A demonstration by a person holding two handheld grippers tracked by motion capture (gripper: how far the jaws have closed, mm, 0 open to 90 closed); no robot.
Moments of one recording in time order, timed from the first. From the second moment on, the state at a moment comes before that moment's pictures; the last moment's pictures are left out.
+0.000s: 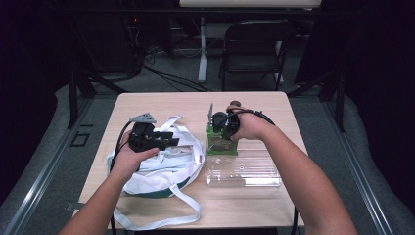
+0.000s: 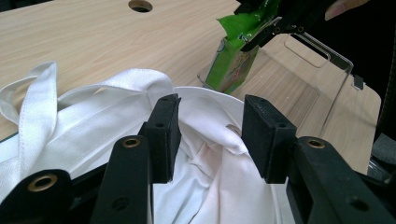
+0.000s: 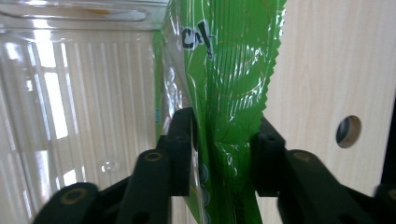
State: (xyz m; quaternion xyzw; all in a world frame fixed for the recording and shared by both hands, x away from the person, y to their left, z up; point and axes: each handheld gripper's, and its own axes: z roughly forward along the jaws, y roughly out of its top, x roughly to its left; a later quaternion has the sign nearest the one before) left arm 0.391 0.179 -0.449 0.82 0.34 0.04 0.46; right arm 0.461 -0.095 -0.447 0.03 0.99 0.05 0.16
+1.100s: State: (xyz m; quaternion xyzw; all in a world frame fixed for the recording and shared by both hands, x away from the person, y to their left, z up) left arm 0.392 0.179 -0.450 0.82 0.35 0.04 0.46; right arm 0.462 -0.100 -0.436 0.06 0.98 0.08 0.16
